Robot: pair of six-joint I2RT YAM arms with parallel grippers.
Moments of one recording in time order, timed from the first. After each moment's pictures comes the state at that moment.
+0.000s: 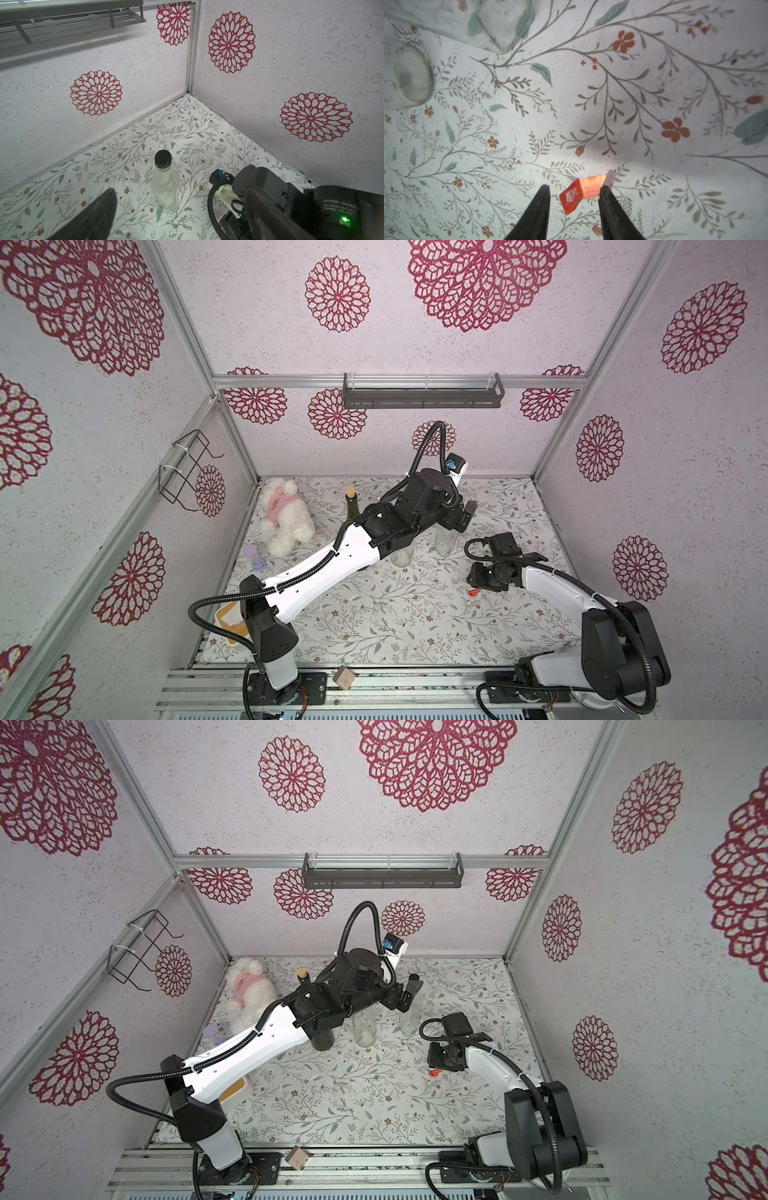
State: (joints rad) left arm -0.95 1.76 1.88 -0.48 -0.23 -0.12; right arm 0.25 1.34 0.74 -0.58 -0.16 0.35
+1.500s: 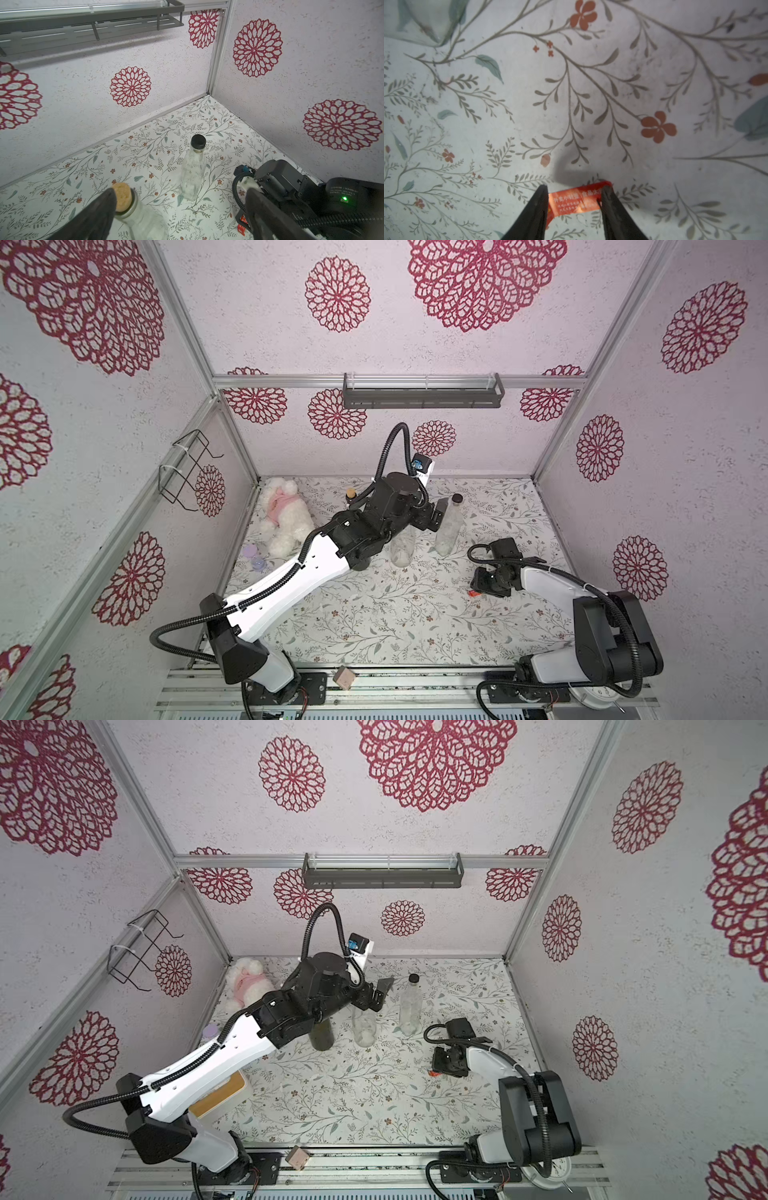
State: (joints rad) left arm -0.88 1.53 1.66 -0.47 -0.28 -0.15; right arm 0.19 1.42 0.68 -0.50 -0.14 0.36
